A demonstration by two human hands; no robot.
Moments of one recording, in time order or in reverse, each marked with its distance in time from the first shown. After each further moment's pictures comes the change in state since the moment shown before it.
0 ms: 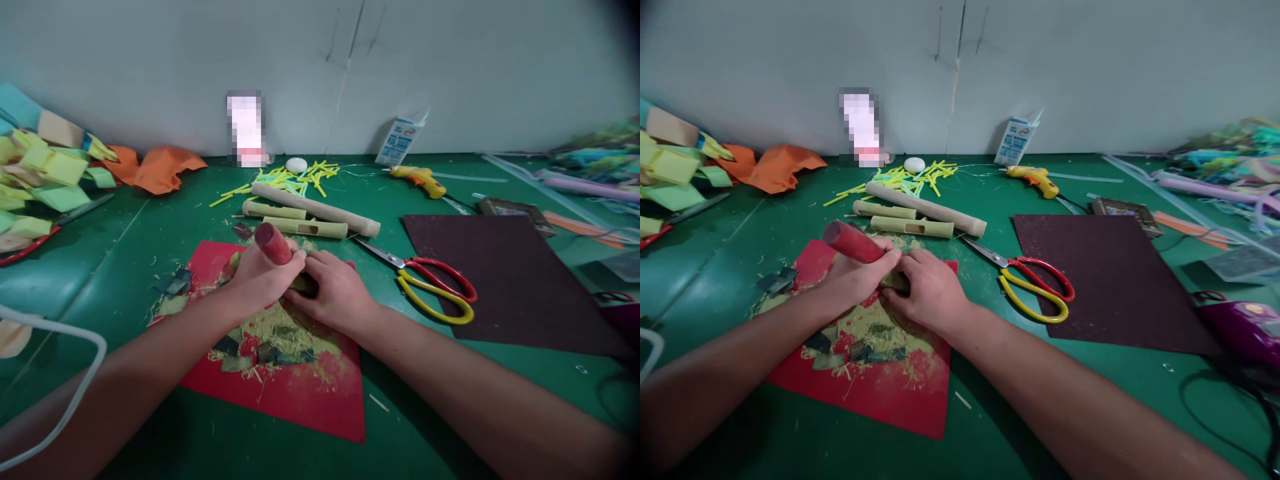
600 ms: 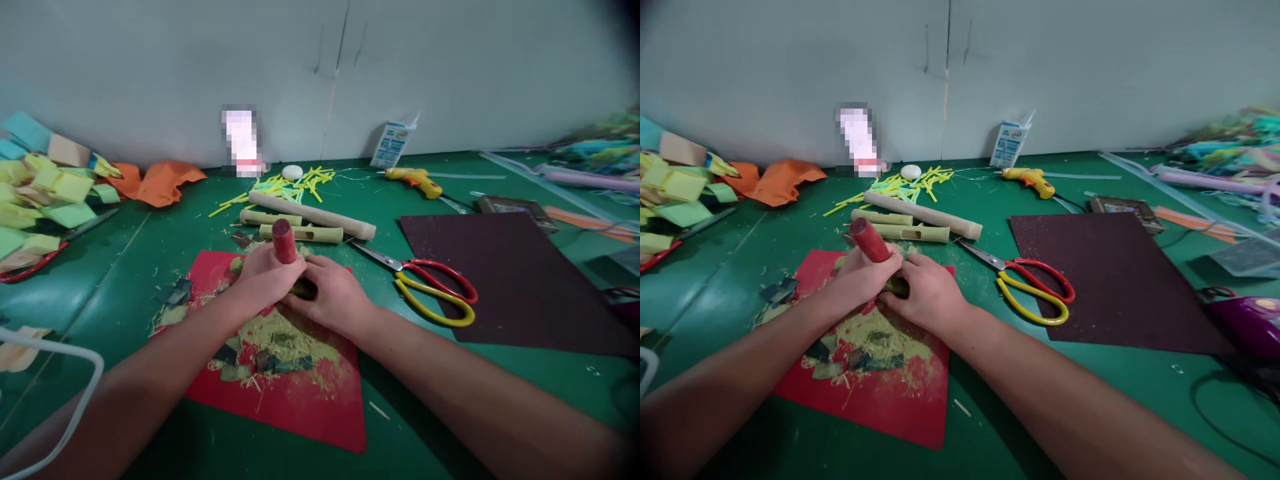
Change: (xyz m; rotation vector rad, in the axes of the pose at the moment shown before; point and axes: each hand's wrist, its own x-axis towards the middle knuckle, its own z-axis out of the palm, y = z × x) left_hand 0.013 0.009 0.009 0.241 -0.009 -0.174; right_hand 0.003 0.001 -0.002 0.072 -0.020 0.039
